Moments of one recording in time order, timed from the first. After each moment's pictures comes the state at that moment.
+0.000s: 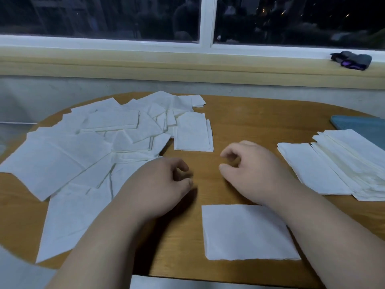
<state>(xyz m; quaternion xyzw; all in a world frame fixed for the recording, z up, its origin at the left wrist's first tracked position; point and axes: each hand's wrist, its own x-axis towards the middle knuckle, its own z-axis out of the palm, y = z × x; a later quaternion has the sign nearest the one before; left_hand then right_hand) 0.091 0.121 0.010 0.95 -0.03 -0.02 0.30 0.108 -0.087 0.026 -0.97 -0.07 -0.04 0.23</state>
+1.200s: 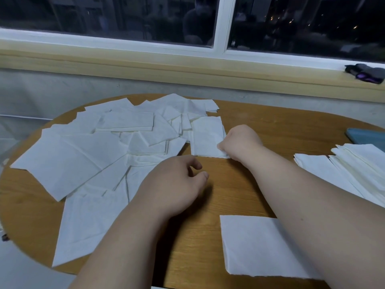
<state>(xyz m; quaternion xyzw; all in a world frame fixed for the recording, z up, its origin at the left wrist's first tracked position) 0.104 0.129 0.011 0.93 -0.01 -0.01 0.37 0.238 -0.037 0.008 -0.96 0.11 0.00 0.24</state>
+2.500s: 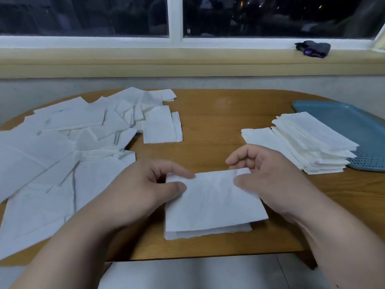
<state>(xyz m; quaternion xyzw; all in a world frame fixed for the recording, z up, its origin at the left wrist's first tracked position) 0.056 0.082 0.019 0.83 -0.14 -0.12 0.53 0.041 -0.163 0.028 -0.83 -0.01 0.02 0.55</state>
